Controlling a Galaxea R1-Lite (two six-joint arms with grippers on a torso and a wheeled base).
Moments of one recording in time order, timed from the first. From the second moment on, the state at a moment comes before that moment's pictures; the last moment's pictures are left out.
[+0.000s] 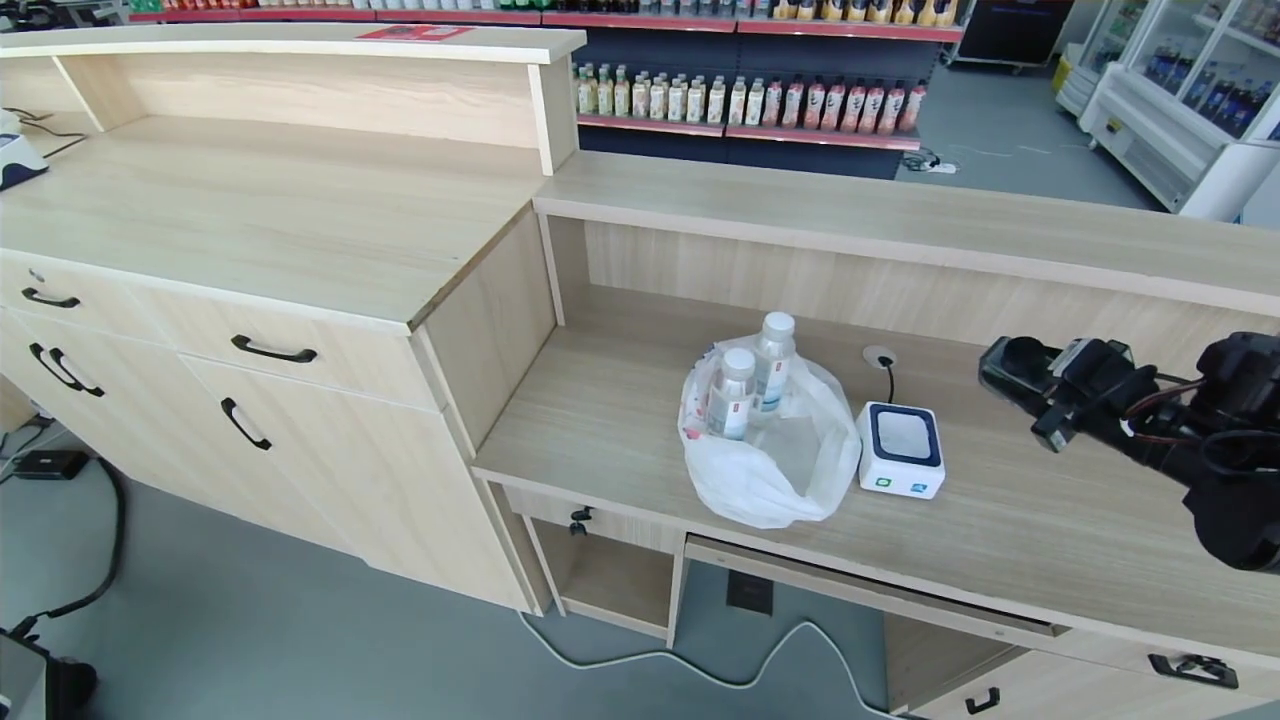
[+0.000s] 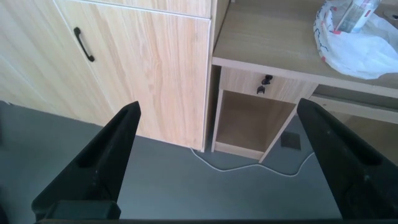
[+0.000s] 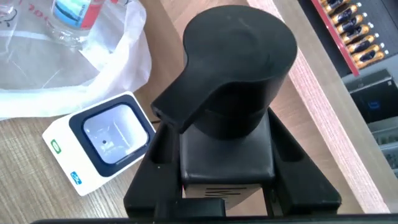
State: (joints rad) left arm 0.00 0.00 0.00 0.00 -0.05 0.00; right arm -0.24 2.02 -0.76 -1.29 0.64 -0.91
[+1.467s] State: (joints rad) left arm 0.00 0.00 0.00 0.00 -0.05 0.00; right arm -0.19 2.26 -0.83 -1.49 0.64 -0.89
